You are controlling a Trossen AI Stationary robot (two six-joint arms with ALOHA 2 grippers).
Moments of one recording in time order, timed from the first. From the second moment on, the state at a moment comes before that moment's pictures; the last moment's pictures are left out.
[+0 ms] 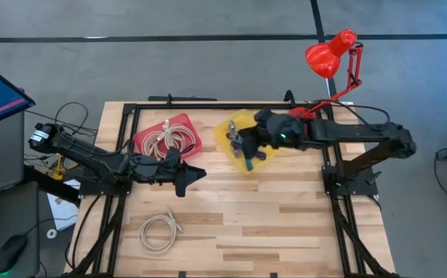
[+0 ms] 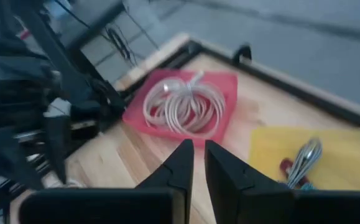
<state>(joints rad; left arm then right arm) -0.33 1.09 0.68 0.21 -0.41 -0.78 0.00 1.36 1.32 -0.47 0.37 0.60</state>
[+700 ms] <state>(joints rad) -0.46 0.84 0.68 0.06 -0.17 -0.60 0.33 1.32 1.32 -0.52 0.65 0.66</state>
